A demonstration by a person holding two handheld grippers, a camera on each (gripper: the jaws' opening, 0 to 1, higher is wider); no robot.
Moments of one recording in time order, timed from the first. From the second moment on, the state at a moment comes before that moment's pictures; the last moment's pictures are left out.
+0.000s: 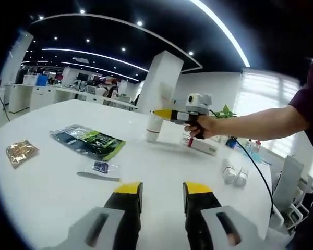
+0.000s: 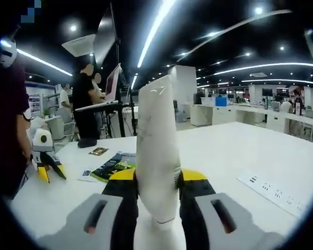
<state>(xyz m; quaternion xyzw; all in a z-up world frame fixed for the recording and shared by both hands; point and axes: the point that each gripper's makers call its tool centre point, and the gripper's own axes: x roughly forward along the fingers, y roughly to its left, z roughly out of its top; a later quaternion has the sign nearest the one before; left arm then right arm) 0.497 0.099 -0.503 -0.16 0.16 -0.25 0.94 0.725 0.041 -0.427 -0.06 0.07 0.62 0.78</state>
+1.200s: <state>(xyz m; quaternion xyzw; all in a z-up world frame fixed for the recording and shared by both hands) 0.497 0.098 -0.504 -0.15 0.16 -0.26 0.94 0.727 0.030 -0.437 -0.08 0.07 0.54 0.84</state>
